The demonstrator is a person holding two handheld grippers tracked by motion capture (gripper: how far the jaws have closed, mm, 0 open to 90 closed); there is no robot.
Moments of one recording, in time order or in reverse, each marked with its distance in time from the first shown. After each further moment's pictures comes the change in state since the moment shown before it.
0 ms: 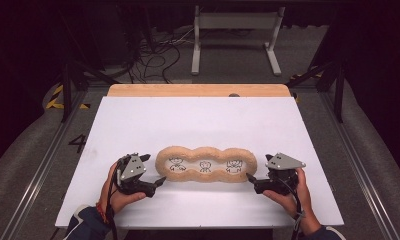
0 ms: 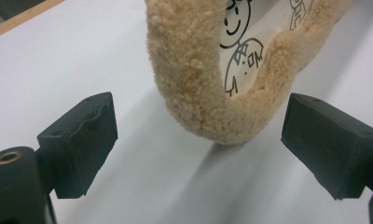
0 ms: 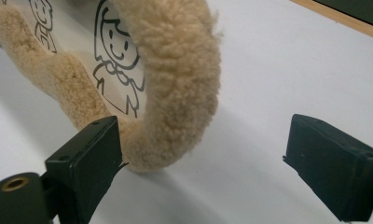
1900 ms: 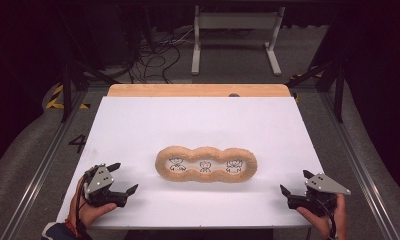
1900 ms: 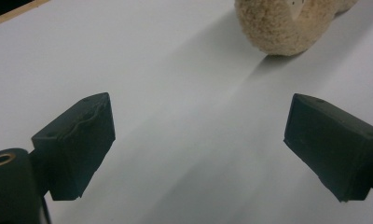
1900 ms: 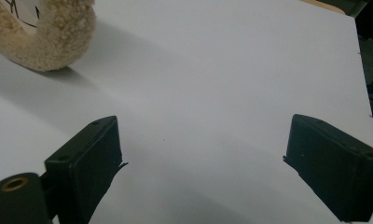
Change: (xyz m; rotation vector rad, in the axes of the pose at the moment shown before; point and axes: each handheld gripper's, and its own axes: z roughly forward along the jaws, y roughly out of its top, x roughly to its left) left arm 0.020 -0.054 -0.054 0.008 0.099 -0.056; right arm -0.029 -0.073 -0.060 -0.017 -0.180 0.108
